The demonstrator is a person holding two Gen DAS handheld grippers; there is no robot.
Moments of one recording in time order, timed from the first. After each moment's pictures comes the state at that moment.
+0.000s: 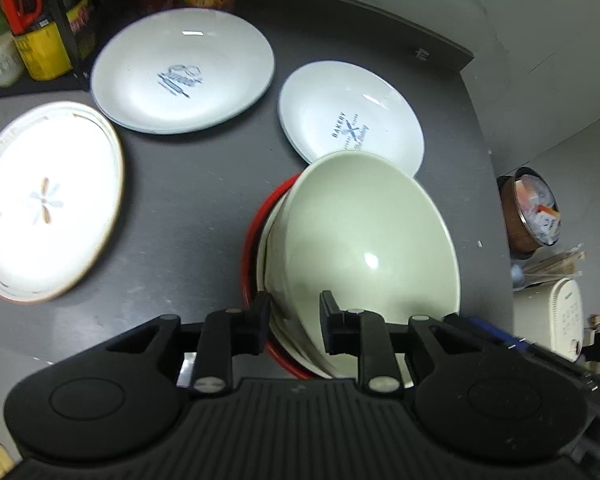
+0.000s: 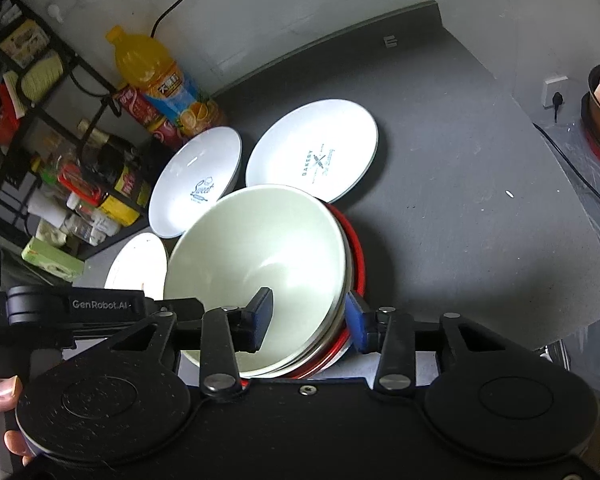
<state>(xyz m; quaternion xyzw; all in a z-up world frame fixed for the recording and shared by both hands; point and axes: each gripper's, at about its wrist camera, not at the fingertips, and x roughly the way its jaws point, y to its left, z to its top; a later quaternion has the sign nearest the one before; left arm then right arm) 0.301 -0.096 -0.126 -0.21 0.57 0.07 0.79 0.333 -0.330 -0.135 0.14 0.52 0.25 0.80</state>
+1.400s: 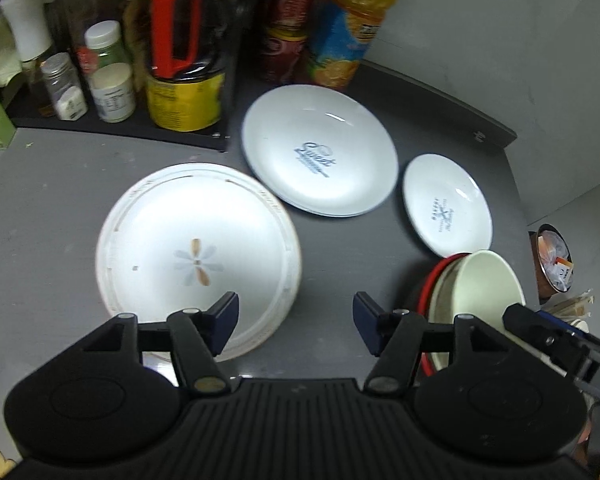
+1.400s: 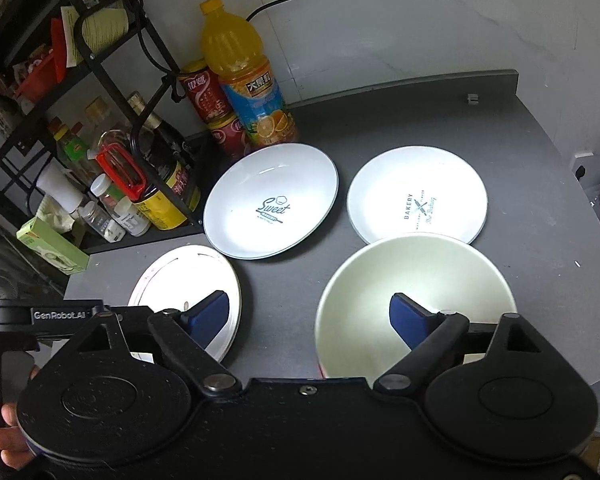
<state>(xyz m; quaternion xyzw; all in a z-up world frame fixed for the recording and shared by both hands) 0.249 0.061 -0.089 -0.22 0.52 0.11 0.82 0.309 -0.187 -0.080 0.06 0.48 0.24 0.84</state>
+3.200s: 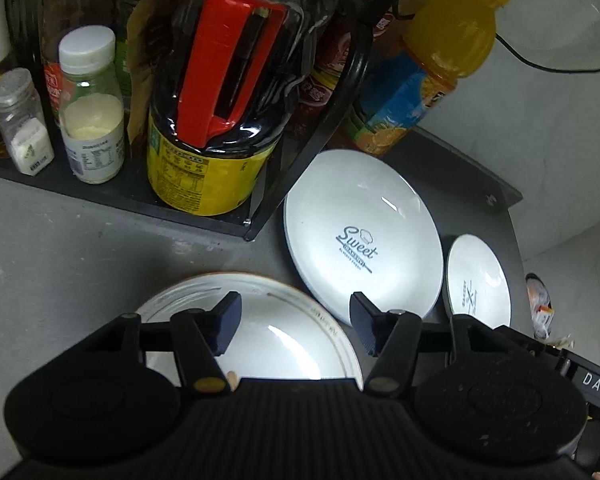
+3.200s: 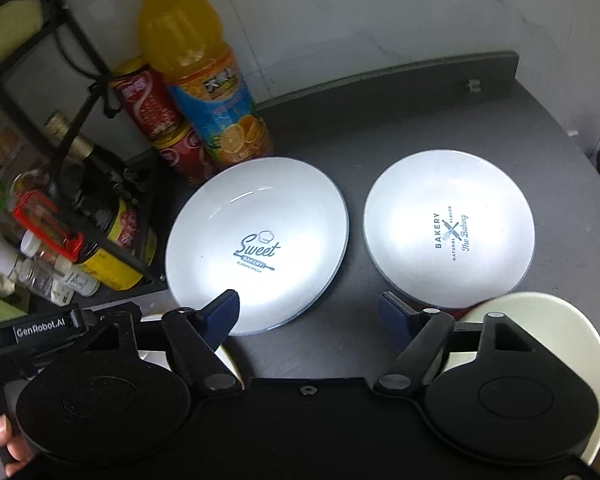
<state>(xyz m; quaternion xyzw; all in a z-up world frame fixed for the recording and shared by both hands) 0.318 0.172 -0.149 -0.28 0.48 0.06 0.83 0.385 -0.099 -0.127 0.08 0.51 0.15 0.85</state>
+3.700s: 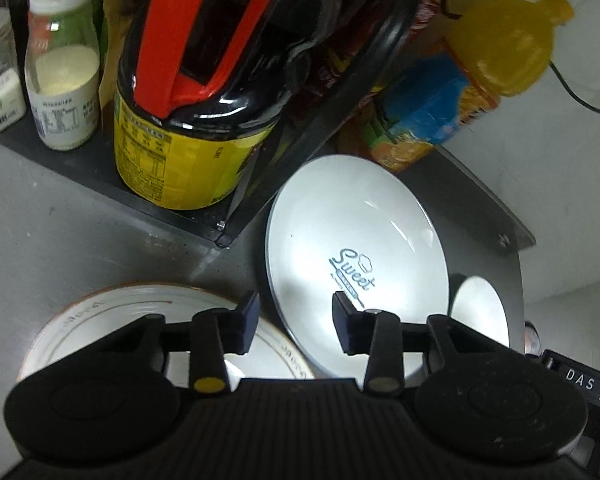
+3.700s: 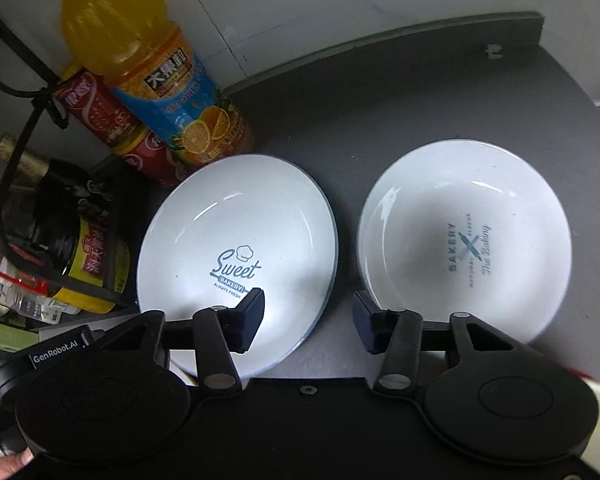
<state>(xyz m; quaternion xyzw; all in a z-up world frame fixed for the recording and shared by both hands) 0.357 0.161 -0.190 -0.35 0.46 0.10 0.81 0.455 -0.104 -0.167 0.10 0.56 0.16 0.81</state>
